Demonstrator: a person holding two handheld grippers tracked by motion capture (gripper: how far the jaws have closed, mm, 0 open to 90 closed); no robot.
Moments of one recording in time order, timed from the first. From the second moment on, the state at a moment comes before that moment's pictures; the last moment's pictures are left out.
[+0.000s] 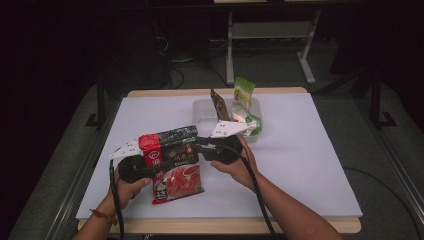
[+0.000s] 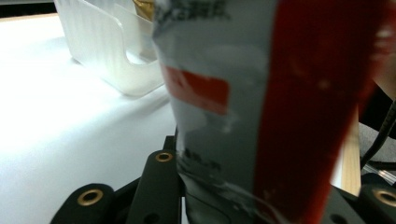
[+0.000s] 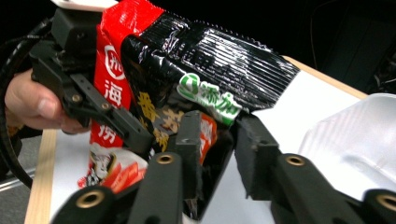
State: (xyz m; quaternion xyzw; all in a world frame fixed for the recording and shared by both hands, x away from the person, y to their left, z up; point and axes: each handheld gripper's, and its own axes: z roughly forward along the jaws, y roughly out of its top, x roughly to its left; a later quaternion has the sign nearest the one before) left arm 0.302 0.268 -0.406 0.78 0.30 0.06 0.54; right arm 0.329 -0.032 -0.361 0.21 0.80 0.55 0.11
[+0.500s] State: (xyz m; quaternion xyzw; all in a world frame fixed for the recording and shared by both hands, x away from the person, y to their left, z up) left arm 0.299 0.270 -0.408 0.78 0.29 0.06 0.55; right arm 0.307 -0.090 -0.387 0.16 0.85 0.48 0.16
